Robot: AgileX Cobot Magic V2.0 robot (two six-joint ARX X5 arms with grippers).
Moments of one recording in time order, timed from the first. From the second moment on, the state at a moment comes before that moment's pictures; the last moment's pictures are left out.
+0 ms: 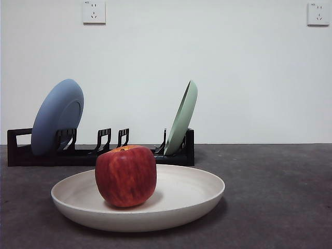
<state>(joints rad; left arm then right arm) -1.21 0.80 1.38 -1.32 -0.36 -0.20 0.92 0.91 1.26 -1.05 0.23 0.21</state>
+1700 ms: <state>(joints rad) -0.14 0.18 0.12 -0.12 0.25 0.22 0.92 0.85 1.26 -1.35 0.42 0.21</state>
